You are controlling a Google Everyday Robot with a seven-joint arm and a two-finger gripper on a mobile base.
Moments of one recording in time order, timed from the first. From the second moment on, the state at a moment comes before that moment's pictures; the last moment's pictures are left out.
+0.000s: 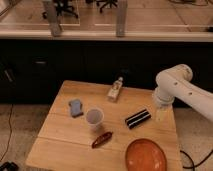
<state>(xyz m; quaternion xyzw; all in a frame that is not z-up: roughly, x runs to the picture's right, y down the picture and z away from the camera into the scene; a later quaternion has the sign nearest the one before) 0.270 0.116 0.745 -0.30 0.02 0.03 0.95</state>
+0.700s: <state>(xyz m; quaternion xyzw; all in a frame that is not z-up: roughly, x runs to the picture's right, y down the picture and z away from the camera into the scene) 0.263 0.128 0.771 -0.30 0.02 0.03 0.95</state>
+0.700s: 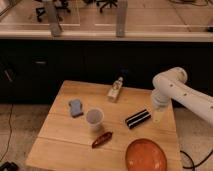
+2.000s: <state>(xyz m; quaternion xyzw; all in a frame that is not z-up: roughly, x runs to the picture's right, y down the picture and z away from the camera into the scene) 0.250 0.157 0.830 -0.32 0.03 0.04 0.95</state>
